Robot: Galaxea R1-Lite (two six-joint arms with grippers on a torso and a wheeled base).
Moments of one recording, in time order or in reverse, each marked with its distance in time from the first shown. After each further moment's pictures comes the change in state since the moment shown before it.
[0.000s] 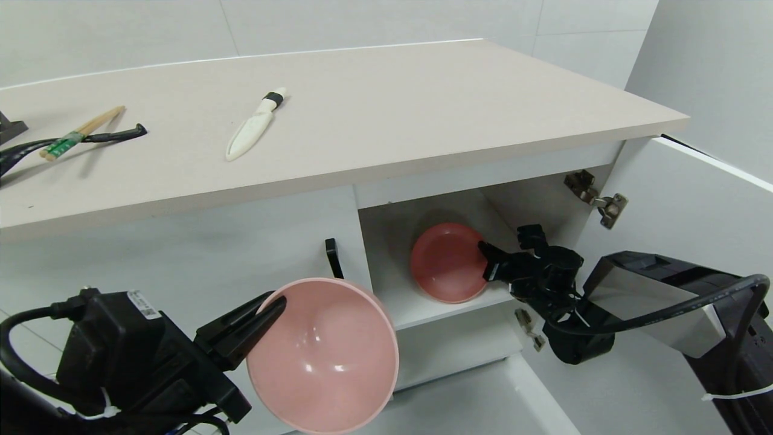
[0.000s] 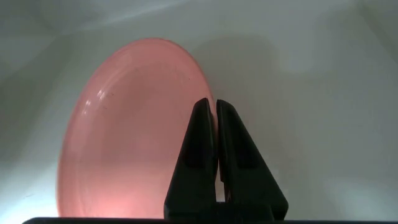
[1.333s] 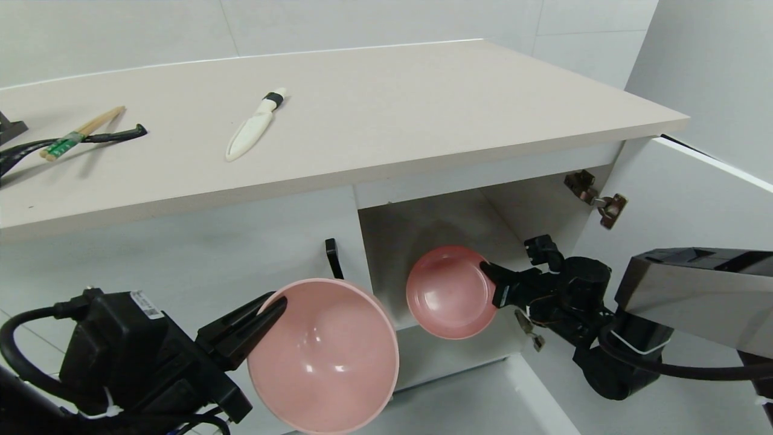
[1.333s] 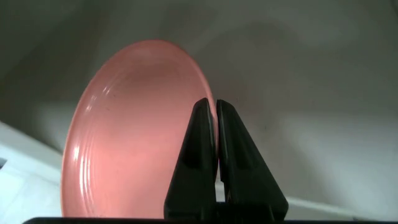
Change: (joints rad) left arm 0.000 0.004 0.000 0.000 0.000 0.001; right arm 0.057 -0.207 0.390 -0.073 0.063 -0.041
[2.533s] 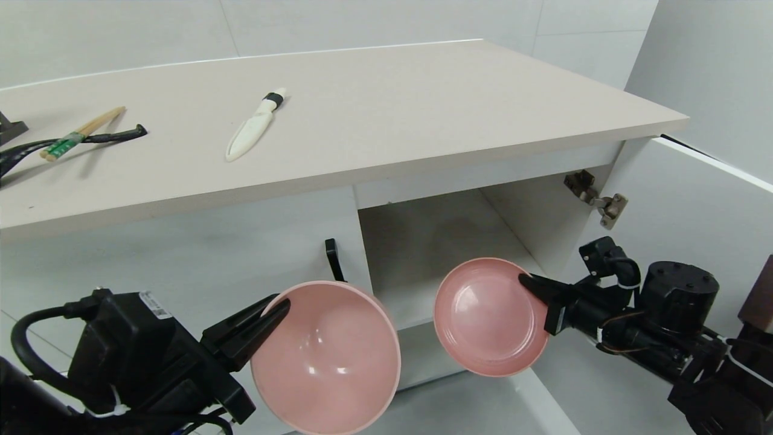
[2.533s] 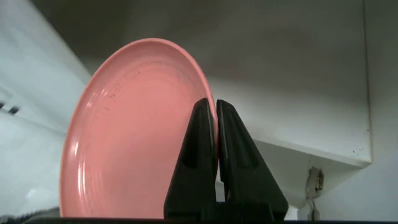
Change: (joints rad) left arm -0.002 0.015 0.000 0.000 0.000 -0.004; right arm -0.018 -0.356 0.424 0.000 0.036 -0.129
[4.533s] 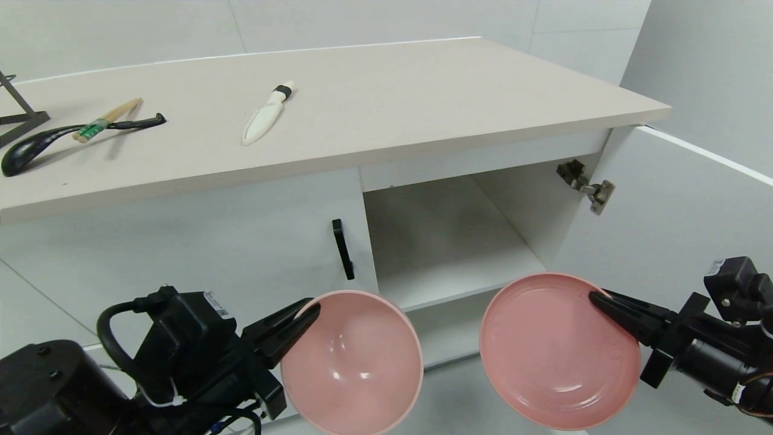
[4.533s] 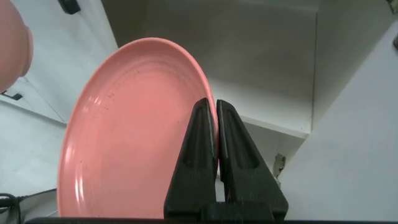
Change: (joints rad) left arm -0.050 0.105 -0.050 0.000 0.000 0.053; right arm -0.074 -0.420 0.357 -0.001 0.086 -0.180
